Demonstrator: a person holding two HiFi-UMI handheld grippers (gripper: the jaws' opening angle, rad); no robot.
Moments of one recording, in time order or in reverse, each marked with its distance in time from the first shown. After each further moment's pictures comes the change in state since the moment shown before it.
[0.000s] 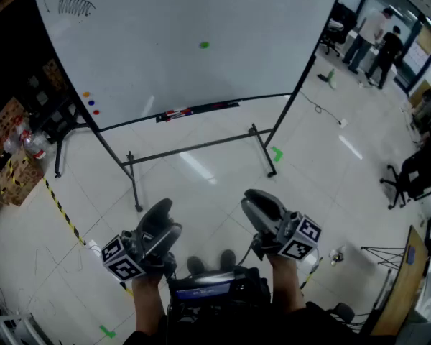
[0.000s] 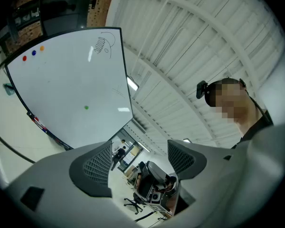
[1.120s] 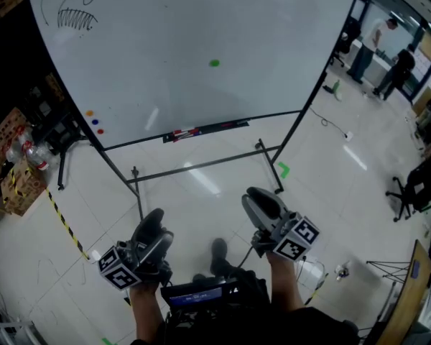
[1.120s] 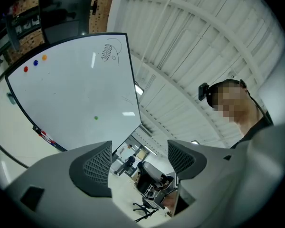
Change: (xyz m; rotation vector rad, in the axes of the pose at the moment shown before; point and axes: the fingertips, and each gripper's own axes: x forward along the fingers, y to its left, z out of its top) left arm -0.001 0.064 0.065 0.055 -0.087 0.036; right arm 0.075 -0.081 0.003 -0.126 0.030 -0.093
